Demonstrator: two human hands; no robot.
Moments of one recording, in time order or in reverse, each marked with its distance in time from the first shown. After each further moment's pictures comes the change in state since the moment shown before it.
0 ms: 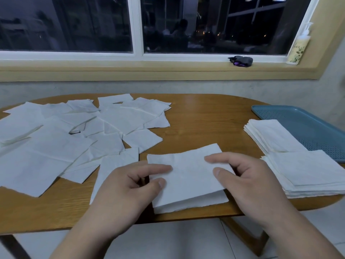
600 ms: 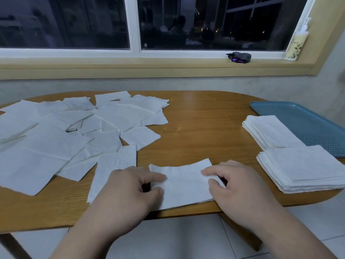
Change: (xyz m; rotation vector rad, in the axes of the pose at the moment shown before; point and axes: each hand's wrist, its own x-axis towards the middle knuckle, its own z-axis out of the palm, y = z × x) left_hand 0.005 -0.019 0.006 0.361 -0.099 -0.060; right_hand 0.002 0.026 0.010 -0.497 -0.068 -0.114
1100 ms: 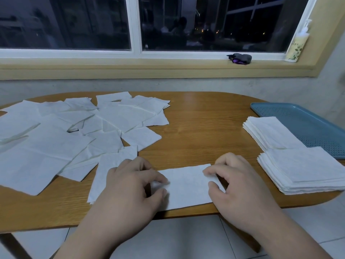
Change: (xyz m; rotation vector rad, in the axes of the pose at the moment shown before) left_hand -0.004 -0.001 0.003 0.132 0.134 0.204; right_hand -0.002 0.004 0.007 -0.115 0.063 -0.086
